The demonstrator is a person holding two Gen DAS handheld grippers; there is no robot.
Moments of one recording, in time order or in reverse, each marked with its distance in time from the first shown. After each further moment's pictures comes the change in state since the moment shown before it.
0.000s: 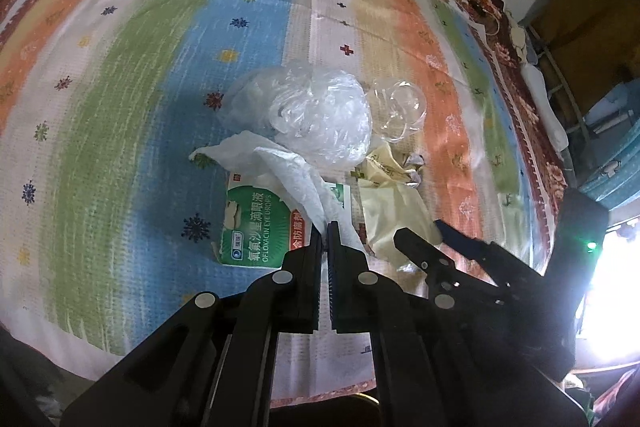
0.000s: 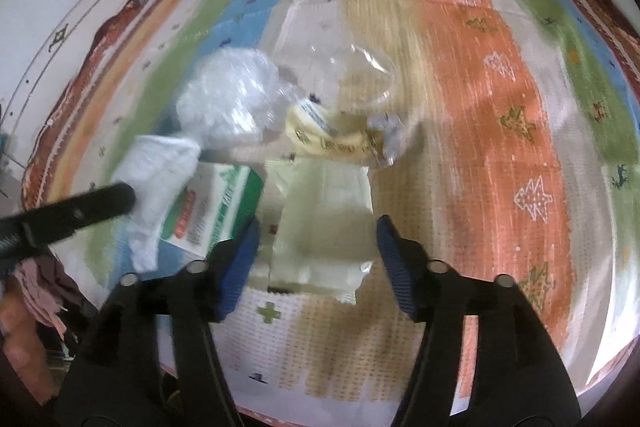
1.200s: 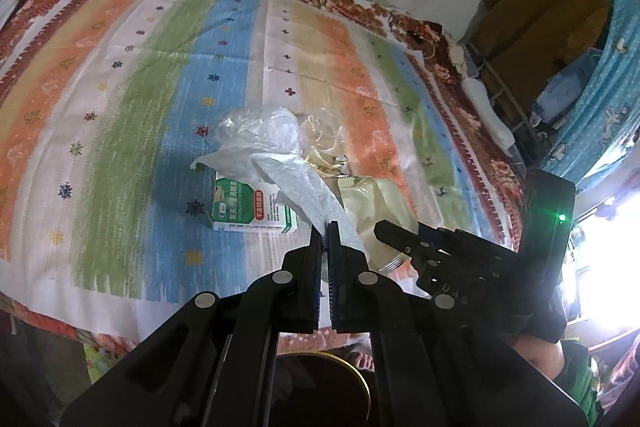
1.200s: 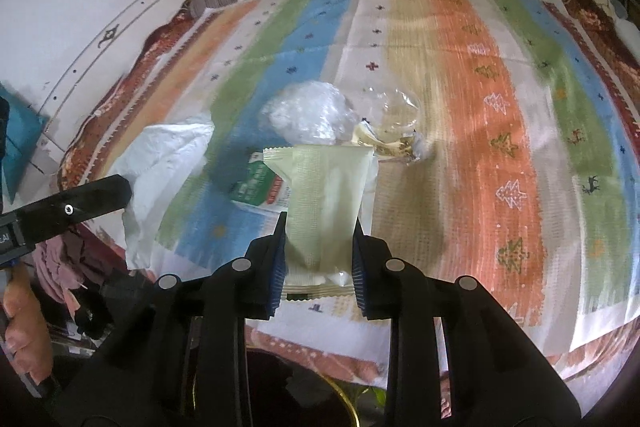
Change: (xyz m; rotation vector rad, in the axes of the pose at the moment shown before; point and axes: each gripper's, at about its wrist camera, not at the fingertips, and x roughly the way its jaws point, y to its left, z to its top) left arm -0.110 -0.026 -0.059 0.100 -0.168 -0.108; right arm -0.108 0.035 -0.034 -0.091 -0.109 0.093
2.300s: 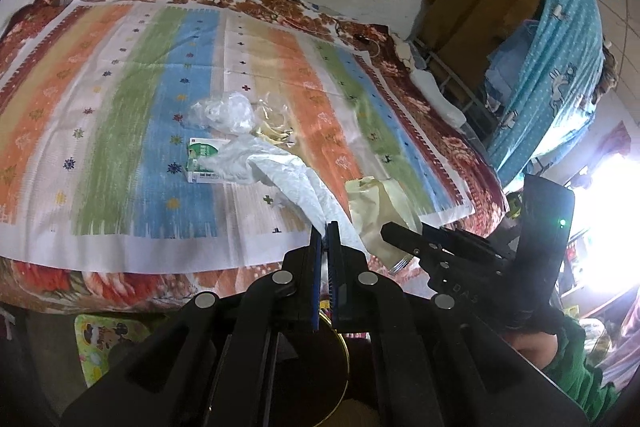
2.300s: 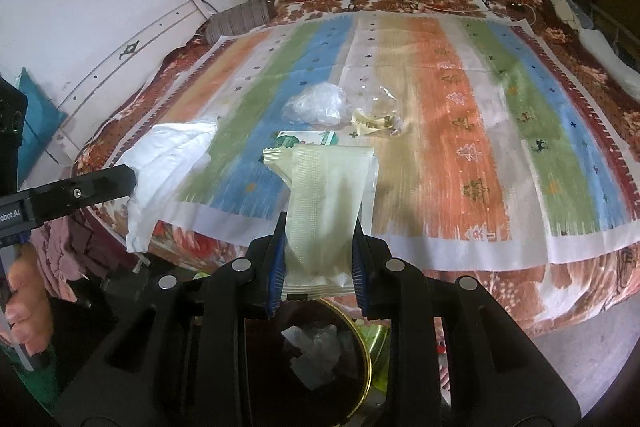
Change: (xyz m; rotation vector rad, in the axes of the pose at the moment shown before) left arm -0.073 -0.032 -0.094 0.123 -0.069 -0.104; right arm -0.108 0.029 -0.108 -0.010 -0.153 -0.037
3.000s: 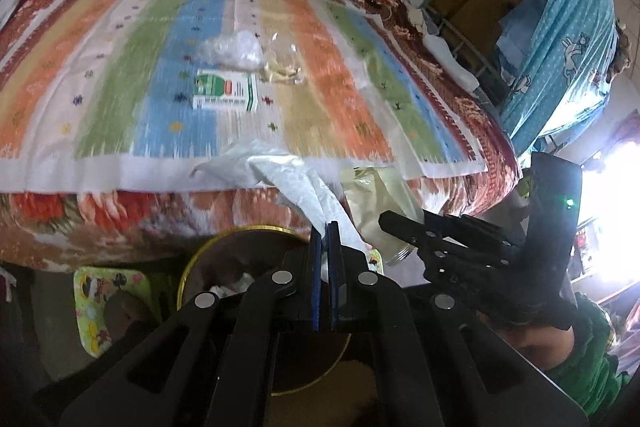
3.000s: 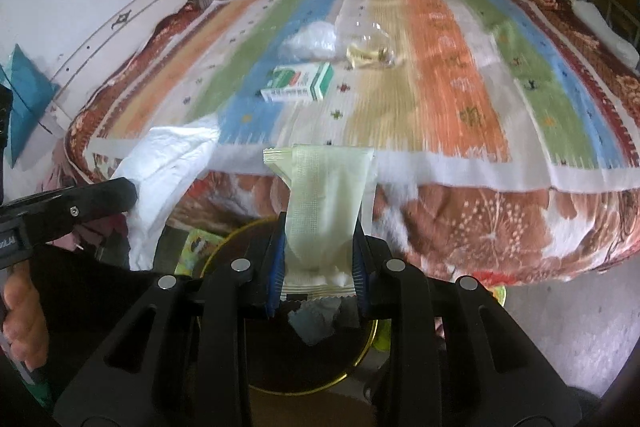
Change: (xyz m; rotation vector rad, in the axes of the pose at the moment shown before) left arm 0.007 -0.010 -0.073 -0.027 0.105 0.053; right arm 0.003 0.006 -0.068 0.015 0.123 -0.036
